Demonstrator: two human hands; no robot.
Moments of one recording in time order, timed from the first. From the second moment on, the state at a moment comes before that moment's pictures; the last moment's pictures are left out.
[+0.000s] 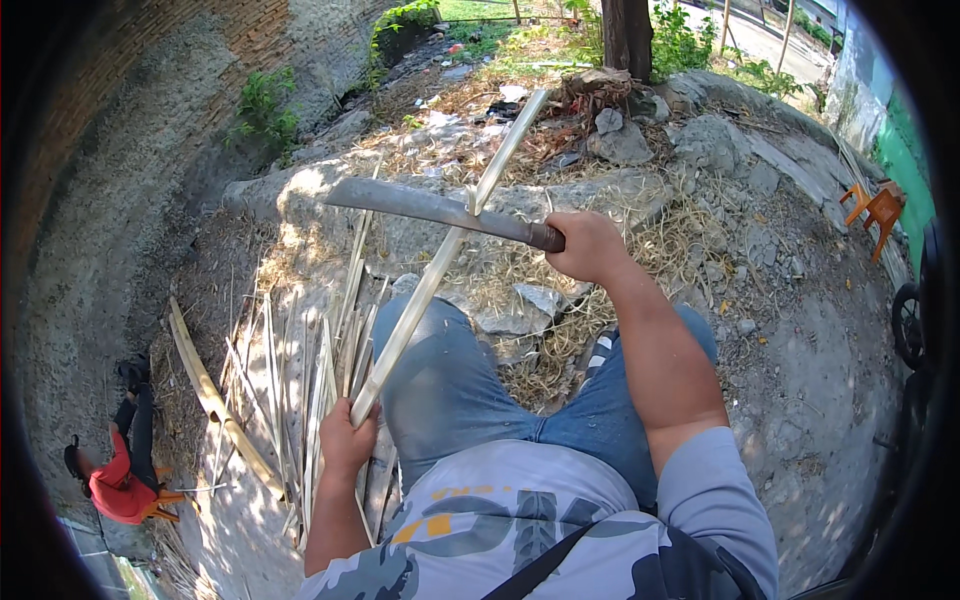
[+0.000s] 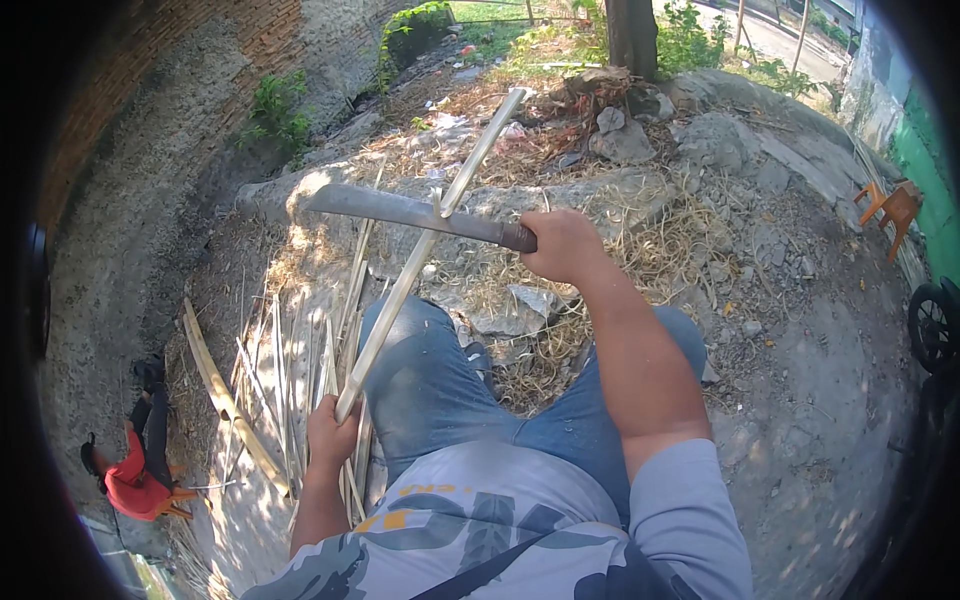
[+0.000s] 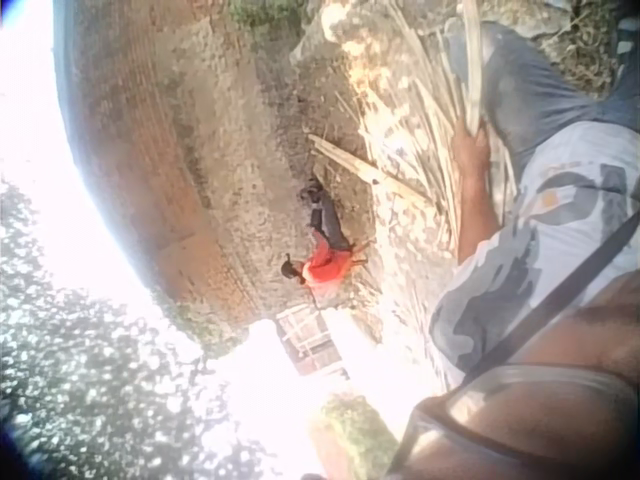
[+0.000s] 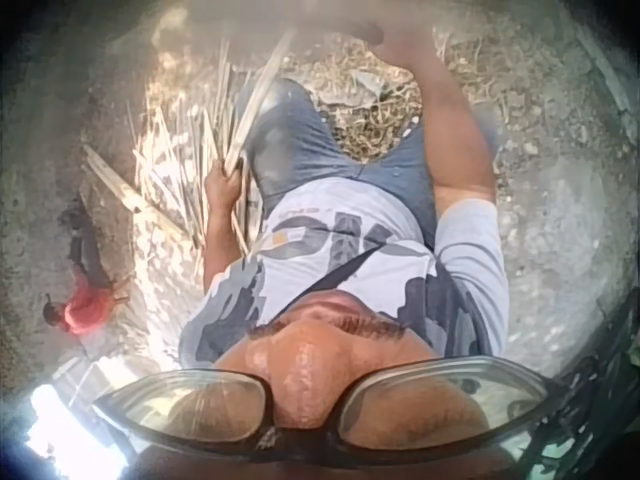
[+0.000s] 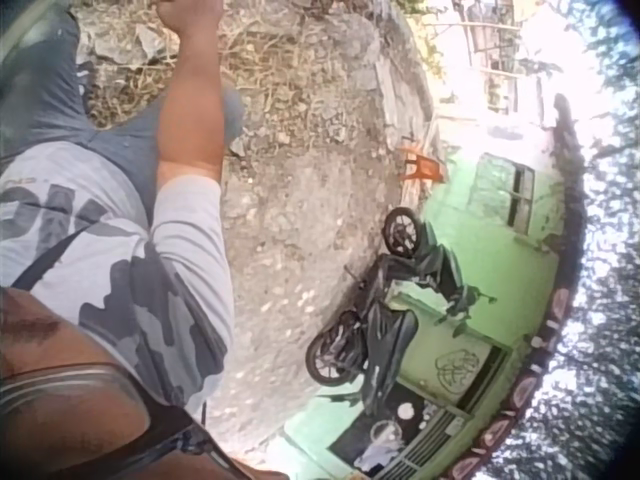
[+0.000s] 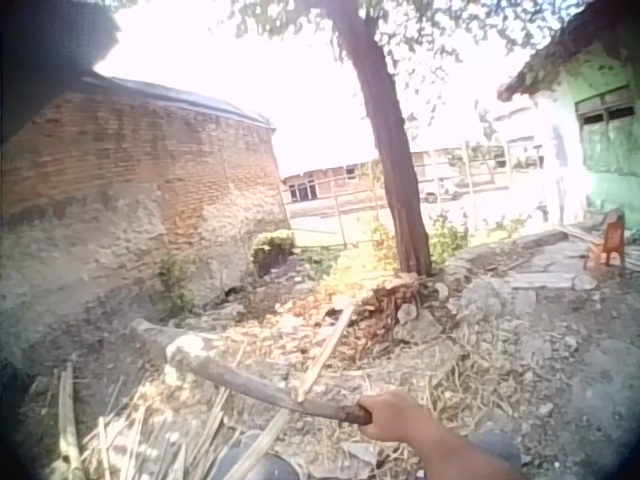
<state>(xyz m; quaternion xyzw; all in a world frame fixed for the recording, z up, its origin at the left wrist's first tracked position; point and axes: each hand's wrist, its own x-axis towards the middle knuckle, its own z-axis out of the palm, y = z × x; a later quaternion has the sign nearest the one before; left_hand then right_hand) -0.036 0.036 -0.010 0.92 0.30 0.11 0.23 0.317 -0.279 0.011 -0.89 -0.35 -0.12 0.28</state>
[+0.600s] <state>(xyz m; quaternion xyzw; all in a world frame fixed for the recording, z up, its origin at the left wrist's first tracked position) -0.023 0.032 -0.013 0.93 0.28 0.10 0.21 0.300 -0.265 0.024 -0.88 -0.44 -0.09 0.13</state>
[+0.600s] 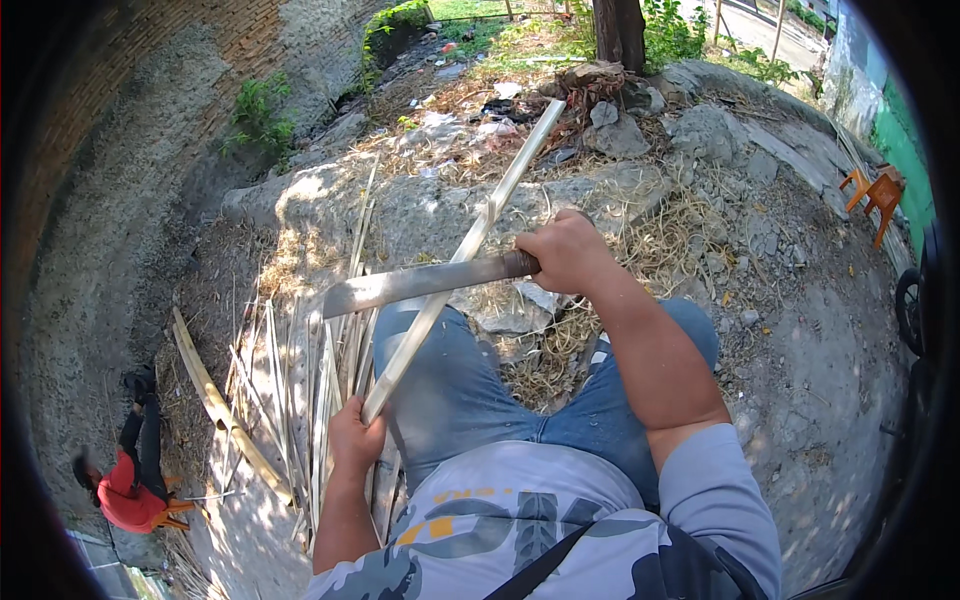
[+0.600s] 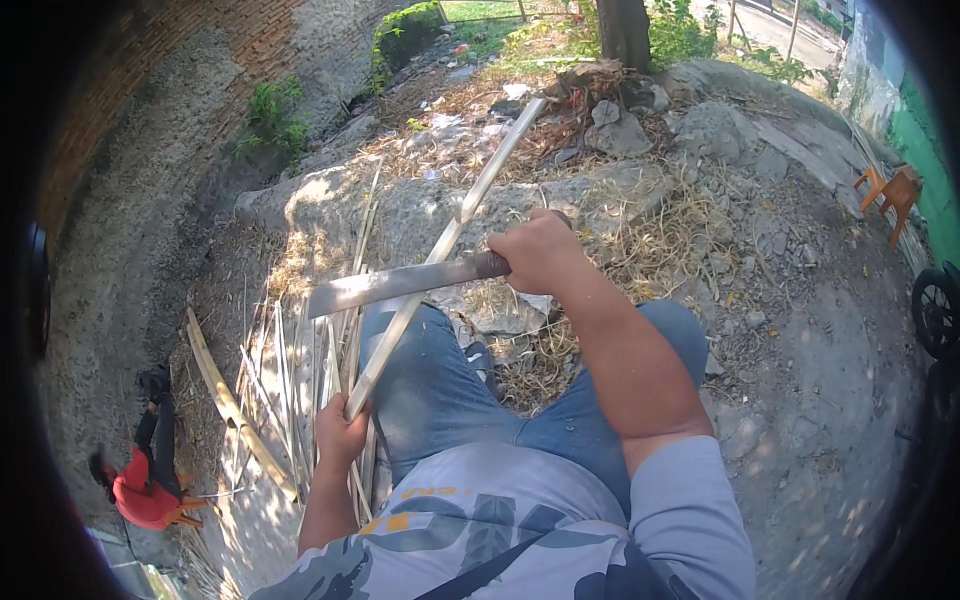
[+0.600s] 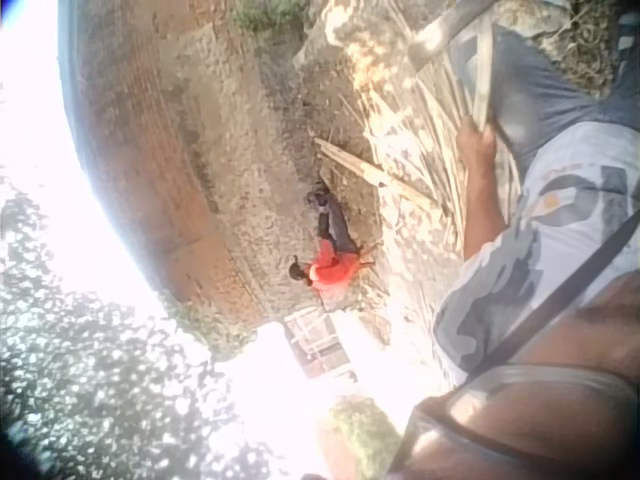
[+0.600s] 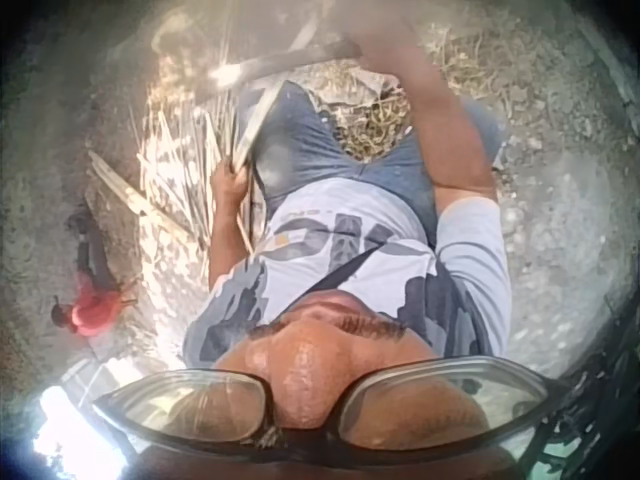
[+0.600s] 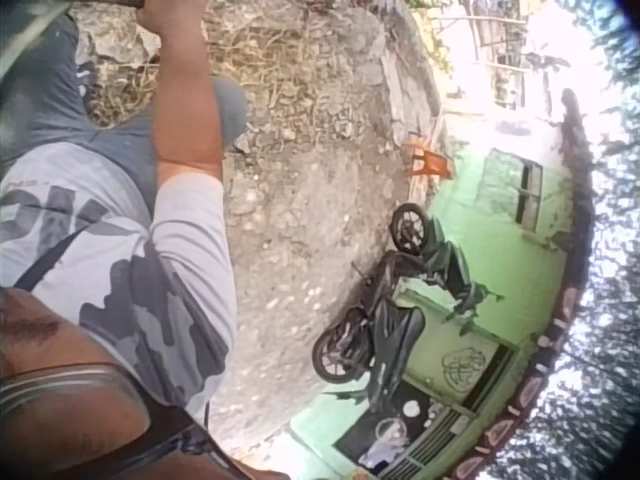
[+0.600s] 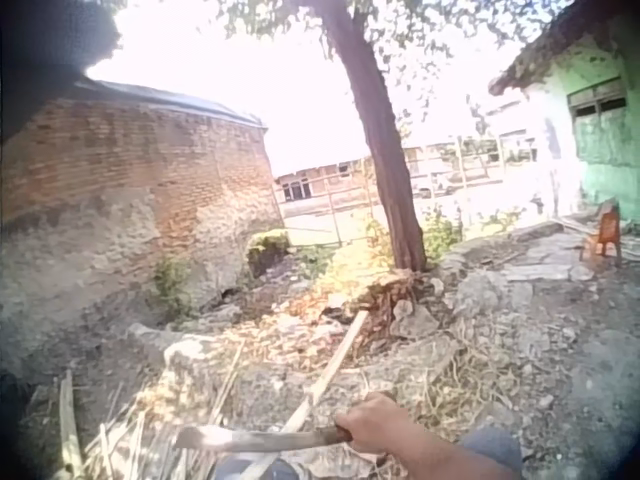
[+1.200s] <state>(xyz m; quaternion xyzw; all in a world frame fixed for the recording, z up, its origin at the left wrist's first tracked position) -0.028 0.025 -0.027 0.92 0.24 0.15 0.27 0.314 -0.290 0.033 -0.92 -0.30 -0.01 0.26</state>
